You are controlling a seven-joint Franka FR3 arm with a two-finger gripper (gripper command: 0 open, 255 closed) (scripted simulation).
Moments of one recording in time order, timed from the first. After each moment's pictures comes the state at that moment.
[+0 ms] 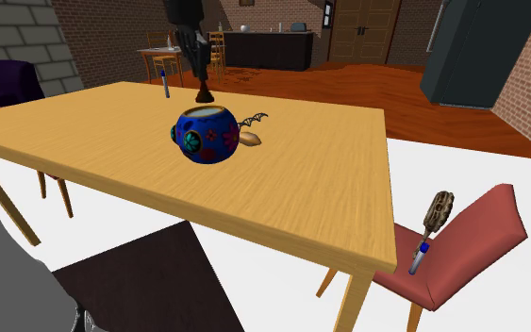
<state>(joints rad) 0.30 -0.43 0.38 -2.34 0.26 2.20 0.44</state>
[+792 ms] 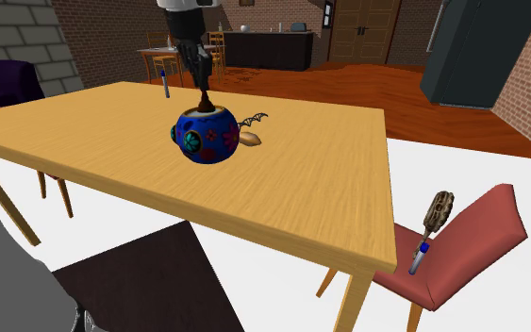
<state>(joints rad) 0.30 -0.41 0.39 -2.39 0.26 2.26 0.43</state>
